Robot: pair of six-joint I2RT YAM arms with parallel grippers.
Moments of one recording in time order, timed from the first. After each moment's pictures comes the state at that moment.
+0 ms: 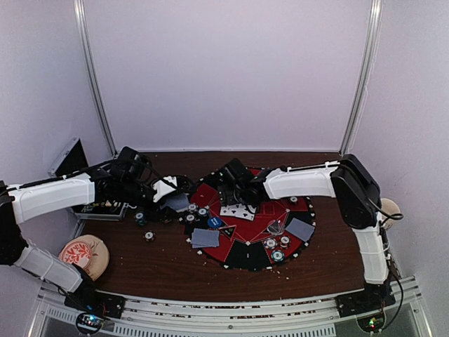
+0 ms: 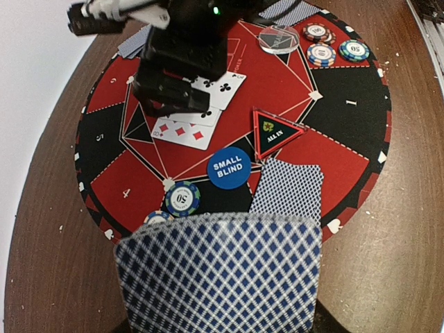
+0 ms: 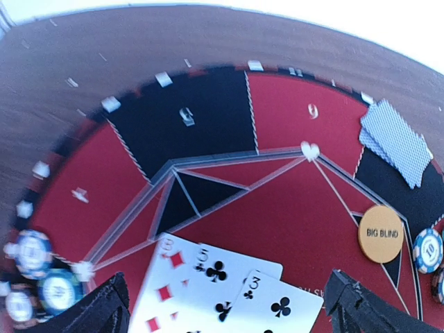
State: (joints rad) left arm -0.58 1.35 0.93 -0.42 0.37 0.70; right arm 0.87 2.18 1.62 -0.32 0.51 0.50
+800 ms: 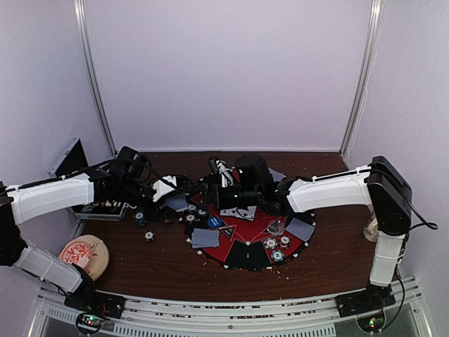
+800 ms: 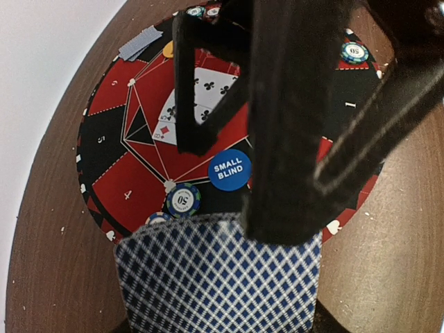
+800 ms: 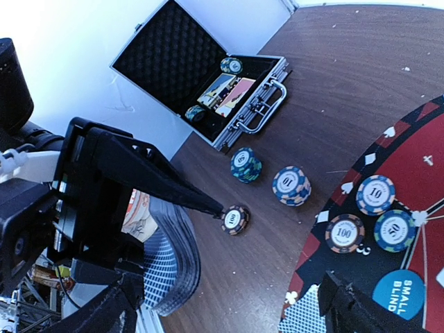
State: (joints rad) left arm -0.58 1.34 0.93 -0.42 0.38 0.70; right arm 0.94 1.90 1.27 0.28 -0.31 0.63
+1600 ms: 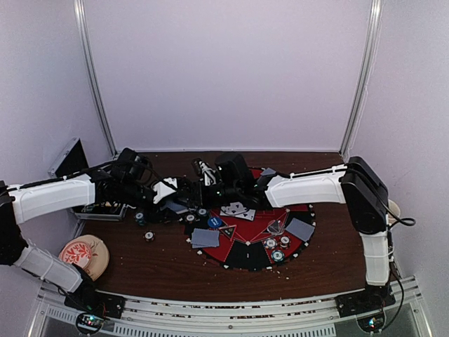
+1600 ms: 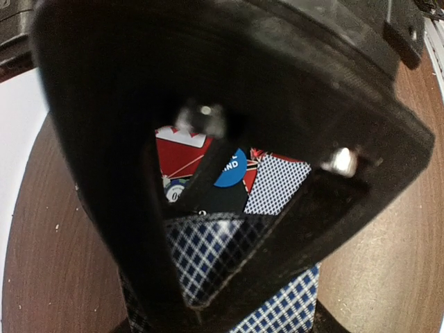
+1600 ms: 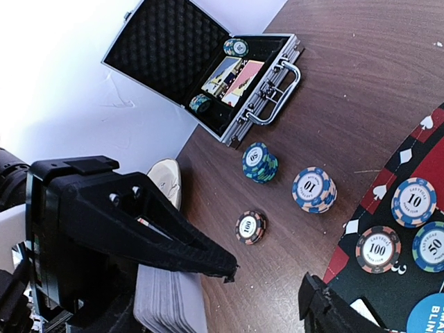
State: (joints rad) left arm -0.59 1.35 0.92 -0.42 0.37 0.70; right arm 0.95 2.09 1.53 0.17 -0.39 0.71
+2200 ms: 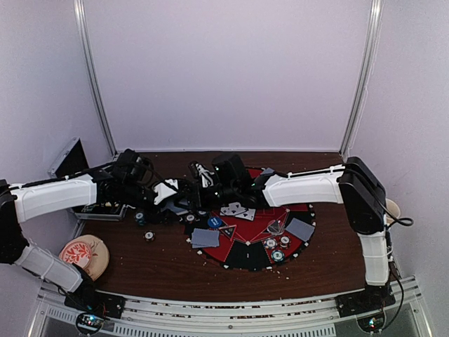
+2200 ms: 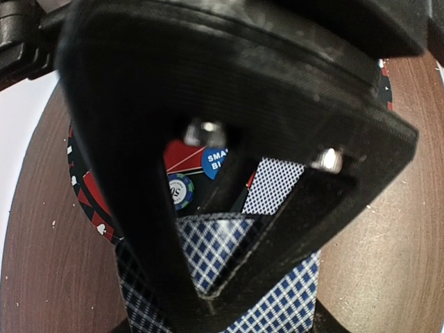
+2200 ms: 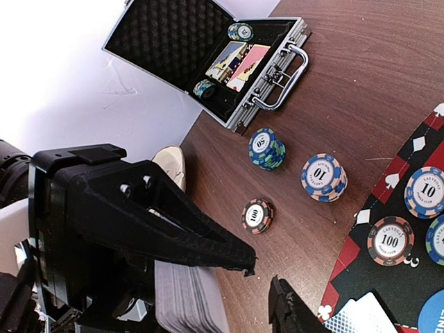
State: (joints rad) left arm -0.59 1.36 0.92 -0.42 0.36 0.70; right arm 0.95 2.12 1.56 0.12 -0.42 0.71
